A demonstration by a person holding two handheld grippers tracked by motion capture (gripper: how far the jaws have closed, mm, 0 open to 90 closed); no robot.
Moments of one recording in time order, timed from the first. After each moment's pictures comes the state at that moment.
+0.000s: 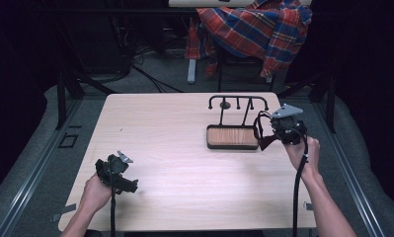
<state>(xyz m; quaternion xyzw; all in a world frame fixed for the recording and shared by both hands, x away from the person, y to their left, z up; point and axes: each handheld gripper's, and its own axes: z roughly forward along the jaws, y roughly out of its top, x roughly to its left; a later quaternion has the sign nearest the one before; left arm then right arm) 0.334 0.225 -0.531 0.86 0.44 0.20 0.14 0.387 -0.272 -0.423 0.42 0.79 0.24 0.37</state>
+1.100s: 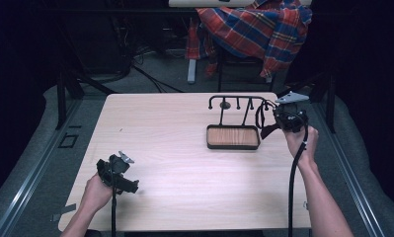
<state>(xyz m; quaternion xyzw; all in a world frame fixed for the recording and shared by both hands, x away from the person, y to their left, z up) 0.335 0.223 -0.534 0.87 0.44 0.19 0.13 0.421 -0.285 -0.415 0.47 0.76 0.28 0.36</state>
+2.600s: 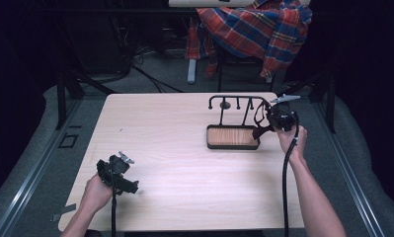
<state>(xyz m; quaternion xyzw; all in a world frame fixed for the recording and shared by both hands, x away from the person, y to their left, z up) 0.335 0.223 -0.535 0.87 0.44 0.19 0.13 0.466 -0.292 -0.462 0.51 0.76 0.29 0.29</state>
